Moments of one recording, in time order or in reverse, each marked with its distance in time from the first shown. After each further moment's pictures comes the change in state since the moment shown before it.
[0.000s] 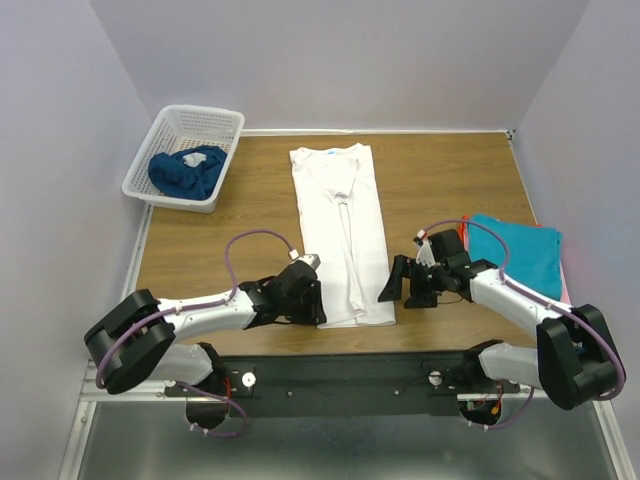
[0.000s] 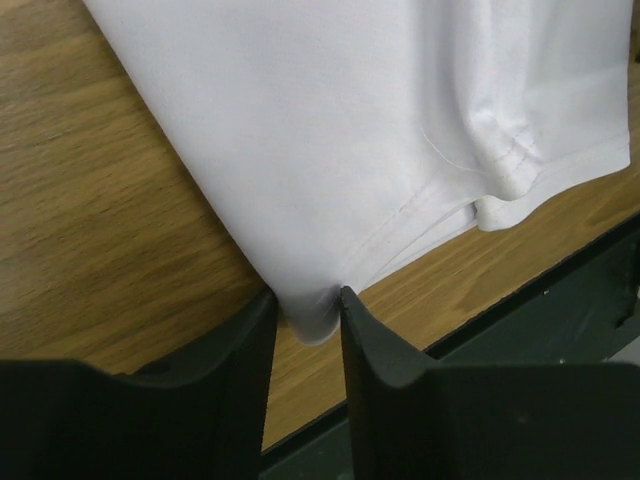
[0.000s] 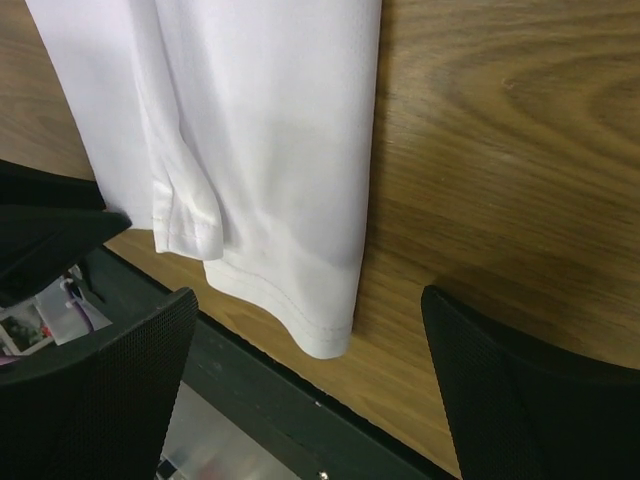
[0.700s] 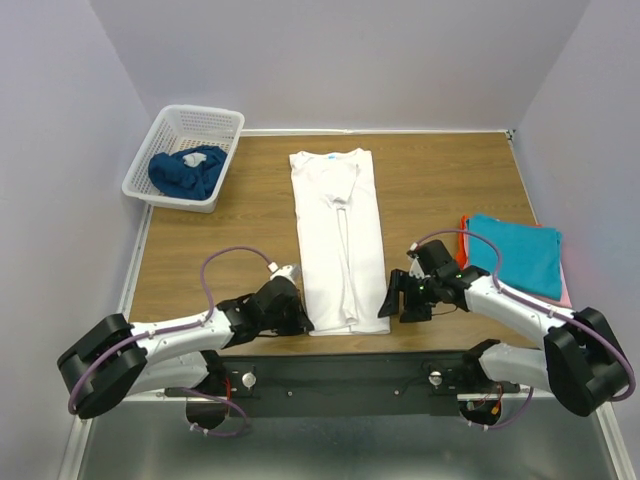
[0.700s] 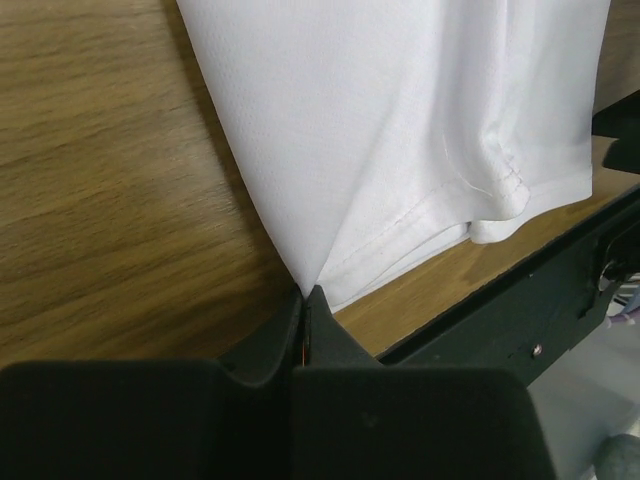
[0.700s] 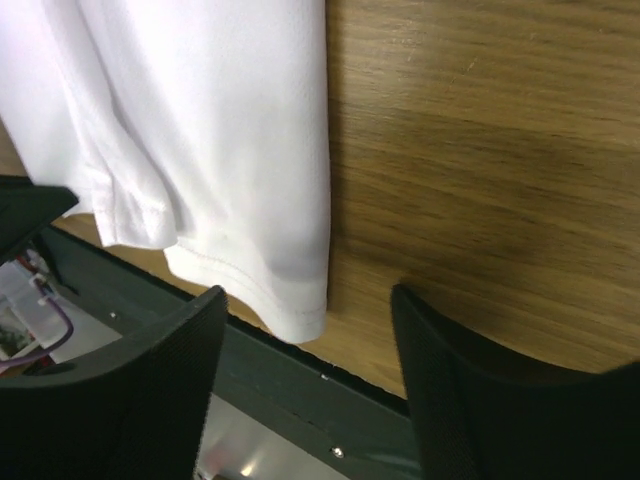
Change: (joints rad) left arm -0.001 -0.193 -0.203 0.095 -0.011 -0.135; right arm 0.150 -0.046 -0.027 -0.082 0.118 0.138
